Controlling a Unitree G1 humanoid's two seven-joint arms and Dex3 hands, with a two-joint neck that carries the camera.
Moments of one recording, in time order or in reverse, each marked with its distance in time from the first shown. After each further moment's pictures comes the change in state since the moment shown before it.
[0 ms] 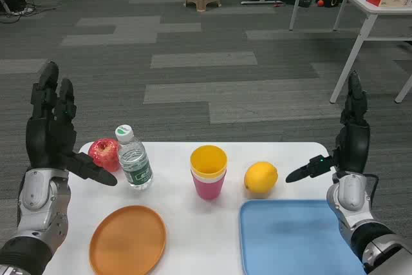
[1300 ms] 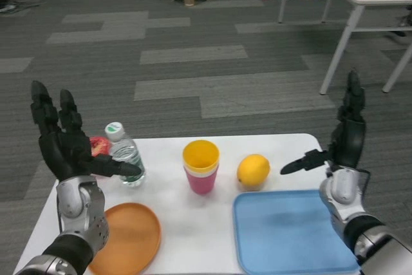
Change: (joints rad) left arm -0.086 -0.166 -0.149 0.210 -0.193 -0.261 0.127; right arm 0.031 -0.002 0.008 -0.017 0.050 0.000 -0.050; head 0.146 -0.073
